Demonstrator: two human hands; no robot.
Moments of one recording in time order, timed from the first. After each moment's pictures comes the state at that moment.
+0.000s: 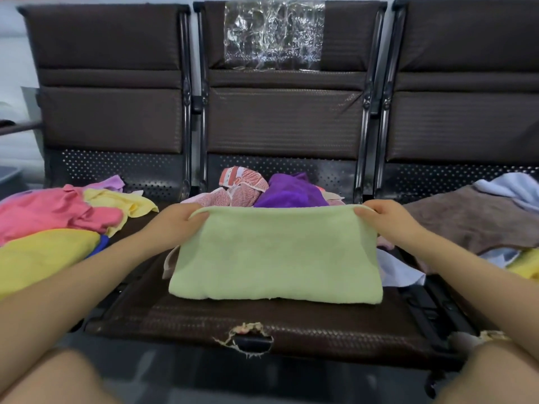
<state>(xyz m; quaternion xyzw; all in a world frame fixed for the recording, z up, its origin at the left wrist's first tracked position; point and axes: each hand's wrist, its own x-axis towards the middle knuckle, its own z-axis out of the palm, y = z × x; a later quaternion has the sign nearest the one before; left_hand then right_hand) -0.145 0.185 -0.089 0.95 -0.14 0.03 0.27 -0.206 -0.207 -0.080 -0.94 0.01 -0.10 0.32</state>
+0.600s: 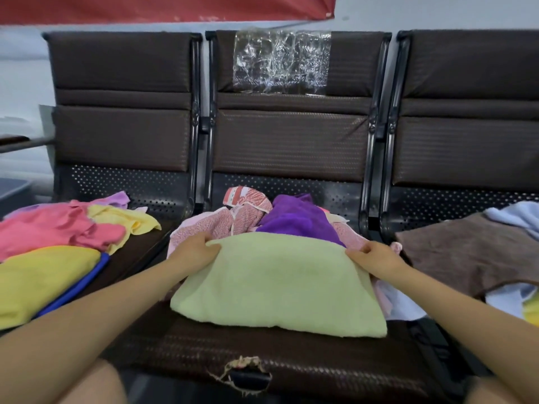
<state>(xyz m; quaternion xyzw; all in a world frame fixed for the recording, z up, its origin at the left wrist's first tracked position) -0.108 0.157 -0.131 0.96 0.01 -0.02 0.28 -0.171 -0.208 -0.125 -0.94 0.16 0.00 0.29</state>
